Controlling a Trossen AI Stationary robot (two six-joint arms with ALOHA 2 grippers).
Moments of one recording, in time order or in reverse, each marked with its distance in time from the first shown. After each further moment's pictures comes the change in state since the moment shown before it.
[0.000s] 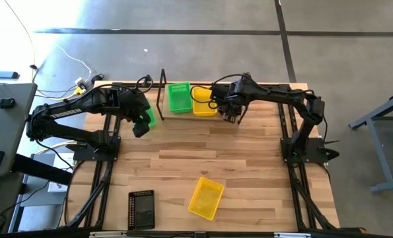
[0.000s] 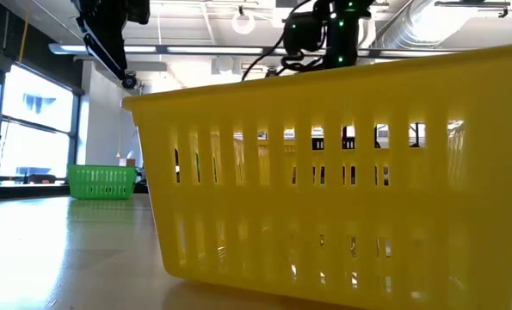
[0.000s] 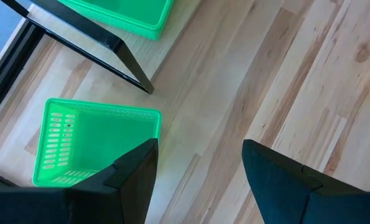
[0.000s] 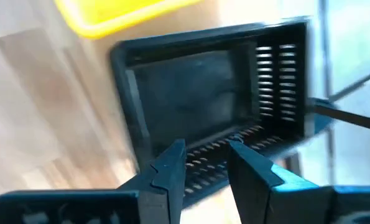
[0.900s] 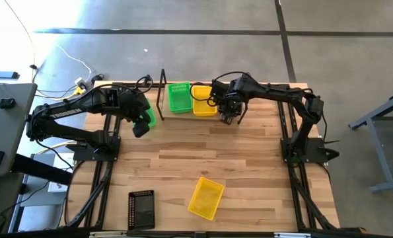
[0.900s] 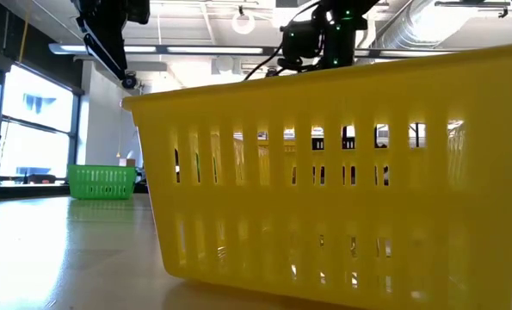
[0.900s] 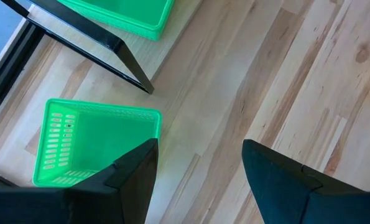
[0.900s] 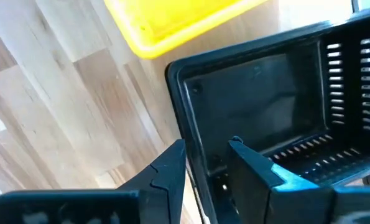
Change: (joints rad) left arm 0.000 0.000 0.000 0.000 -0.001 0.001; right arm -0.036 0.025 0.000 0.032 -0.247 0.068
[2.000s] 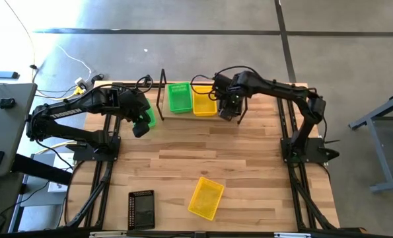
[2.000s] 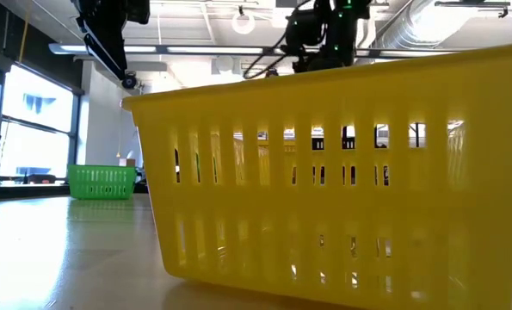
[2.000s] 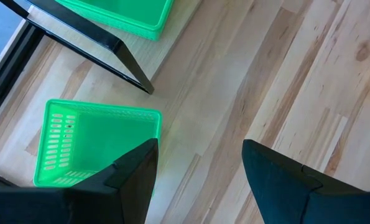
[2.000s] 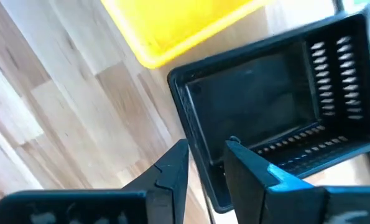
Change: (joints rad) left arm 0.000 0.000 0.000 0.000 0.000 0.008; right arm -0.033 -0.024 0.079 -0.078 -0.069 0.045
